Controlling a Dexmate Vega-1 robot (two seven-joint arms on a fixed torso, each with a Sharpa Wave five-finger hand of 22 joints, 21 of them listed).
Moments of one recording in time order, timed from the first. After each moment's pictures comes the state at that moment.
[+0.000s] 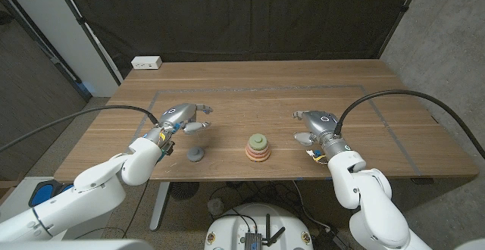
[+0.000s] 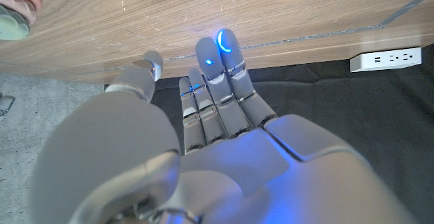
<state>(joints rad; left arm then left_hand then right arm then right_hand) 1.41 1.05 0.22 -2.17 0.39 0.24 0.29 0.84 0.02 0.49 -0.17 0.38 0.57 0.01 0.21 0.24 0.61 -0.11 0.20 0.61 0.88 -0.12 1.43 0.47 0.64 -0.06 1.51 0.19 -1.48 -0.63 -0.46 -2.42 -1.32 -0.63 0.23 0.97 -0.02 0.45 -0.16 0.30 0.49 -0.11 0.26 0.28 0.55 -0.13 0.22 0.59 1.12 -0.21 1.29 1.22 1.02 -0.17 1.48 0.19</state>
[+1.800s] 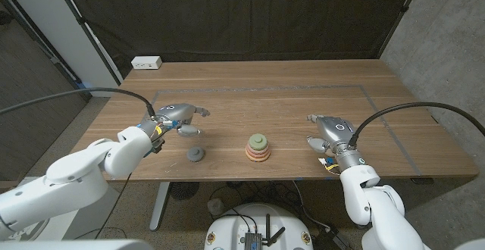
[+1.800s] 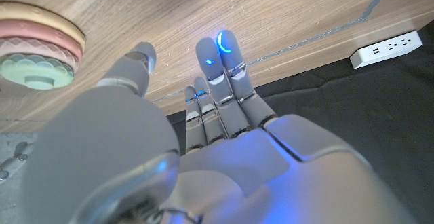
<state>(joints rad) 1.57 1.22 -0.01 -2.35 0.42 0.37 0.01 0.87 -0.05 0.47 -0.18 0.36 0.45 0.03 0.18 0.24 0.46 -0.08 0.18 0.58 0.85 -0.11 1.44 0.45 0.62 -0.06 1.51 0.19 -1.54 -0.73 -0.46 -2.42 -1.24 -0.75 0.05 0.99 -0.02 0.46 -0.16 0.30 0.49 -0.11 0.26 0.28 0.55 -0.13 0.21 0.61 1.11 -0.20 1.28 1.20 1.00 -0.16 1.48 0.19</state>
